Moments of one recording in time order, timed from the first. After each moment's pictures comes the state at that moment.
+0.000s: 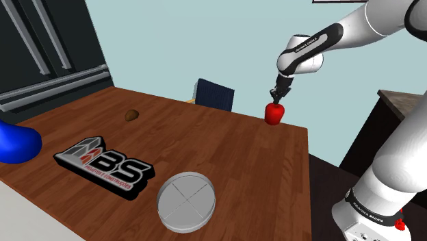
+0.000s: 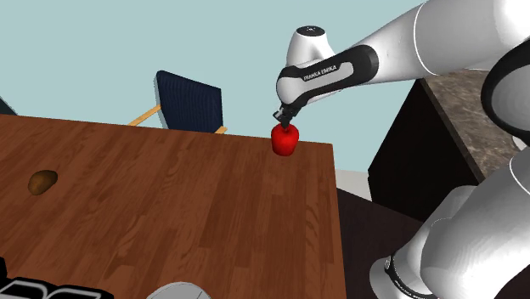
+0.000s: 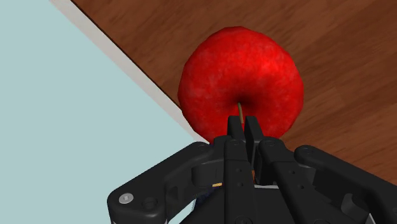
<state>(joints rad) -0.23 -0.02 -0.27 -2.27 0.03 2.42 -0.18</state>
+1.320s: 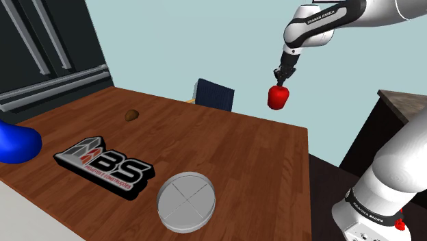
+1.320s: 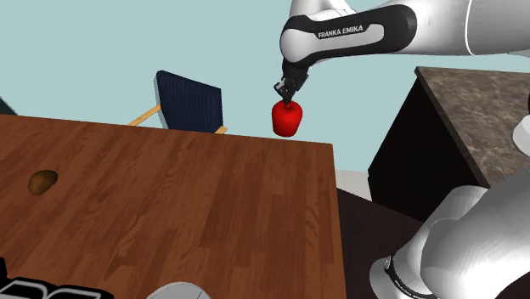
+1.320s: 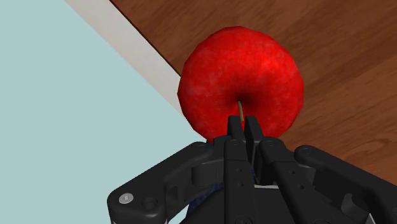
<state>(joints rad) -0.23 -0.13 -0.26 -2.11 -0.01 2.15 -0.14</state>
